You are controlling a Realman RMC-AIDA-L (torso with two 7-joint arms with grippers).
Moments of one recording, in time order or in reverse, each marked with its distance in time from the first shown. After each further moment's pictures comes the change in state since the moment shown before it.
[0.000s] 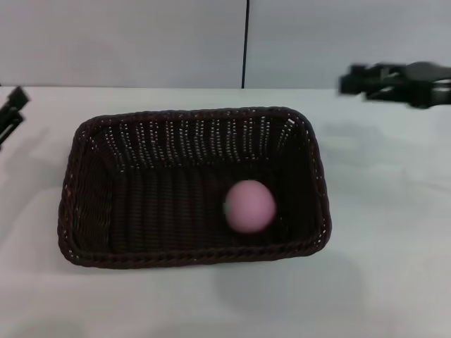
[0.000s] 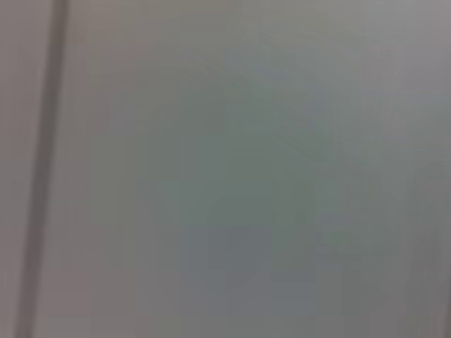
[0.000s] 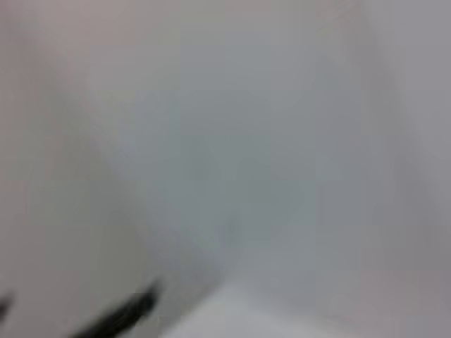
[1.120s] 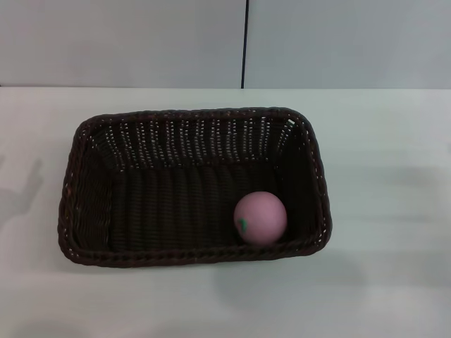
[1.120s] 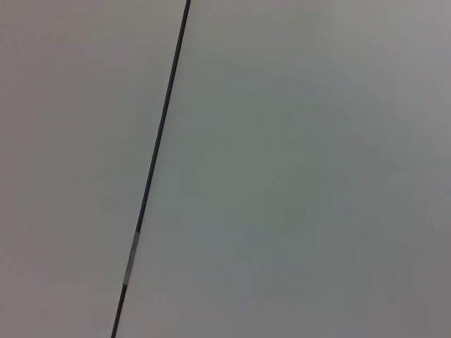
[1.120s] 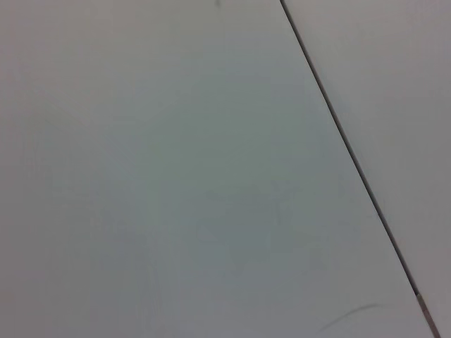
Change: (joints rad) left arm -0.161 0.004 -0.353 -0.601 0.001 0.330 0.325; right arm -0.149 0.016 0.166 1.035 0.895 0.115 -1.338
